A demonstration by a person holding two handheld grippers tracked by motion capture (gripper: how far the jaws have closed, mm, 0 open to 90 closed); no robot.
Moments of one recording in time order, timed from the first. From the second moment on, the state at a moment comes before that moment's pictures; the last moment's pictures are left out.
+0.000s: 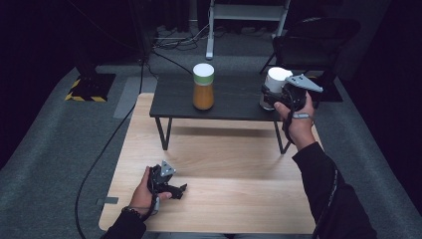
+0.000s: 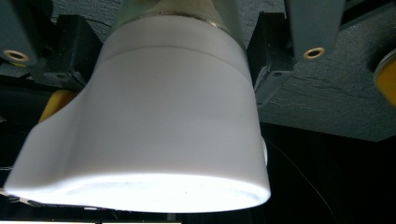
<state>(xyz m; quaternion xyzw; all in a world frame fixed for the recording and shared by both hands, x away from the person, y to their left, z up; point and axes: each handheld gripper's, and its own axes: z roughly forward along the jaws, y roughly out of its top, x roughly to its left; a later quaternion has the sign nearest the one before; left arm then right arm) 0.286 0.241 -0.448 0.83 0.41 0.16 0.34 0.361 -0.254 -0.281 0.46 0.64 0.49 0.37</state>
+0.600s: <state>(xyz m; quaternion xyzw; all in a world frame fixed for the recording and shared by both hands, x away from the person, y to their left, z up) 0.286 0.242 -0.448 0.83 0.41 0.16 0.34 0.357 -0.253 -0.277 0.45 0.66 0.48 0.37</state>
